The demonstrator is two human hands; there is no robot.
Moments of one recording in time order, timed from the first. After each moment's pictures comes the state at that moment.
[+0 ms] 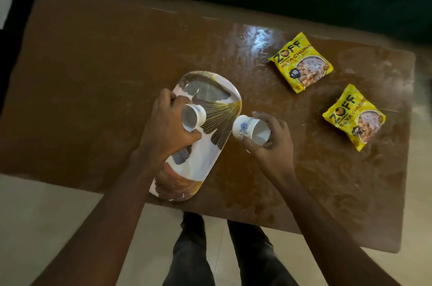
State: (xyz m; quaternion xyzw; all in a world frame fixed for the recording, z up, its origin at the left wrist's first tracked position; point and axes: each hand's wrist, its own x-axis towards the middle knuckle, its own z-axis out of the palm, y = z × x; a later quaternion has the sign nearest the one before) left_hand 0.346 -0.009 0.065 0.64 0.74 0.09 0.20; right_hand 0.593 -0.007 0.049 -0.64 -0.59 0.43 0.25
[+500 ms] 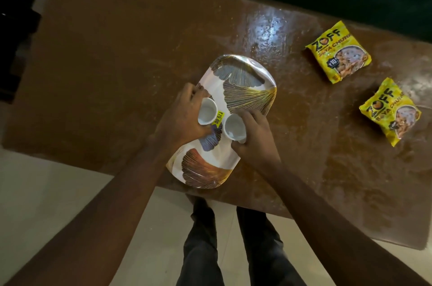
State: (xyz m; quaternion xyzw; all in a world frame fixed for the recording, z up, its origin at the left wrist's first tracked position) left_hand 0.291 -0.041 0.023 0.67 0.68 0.14 0.26; right_hand 0.502 -0.035 0.012 -0.53 -0.74 0.39 0.11
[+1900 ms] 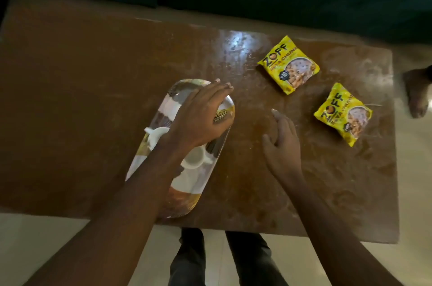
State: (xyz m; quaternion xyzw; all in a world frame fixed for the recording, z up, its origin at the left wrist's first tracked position) left_hand 0.387 0.044 0.045 0.76 0.58 0.18 0.23; right_hand 0.600 0.001 0.039 -0.70 -0.60 0.33 0.20
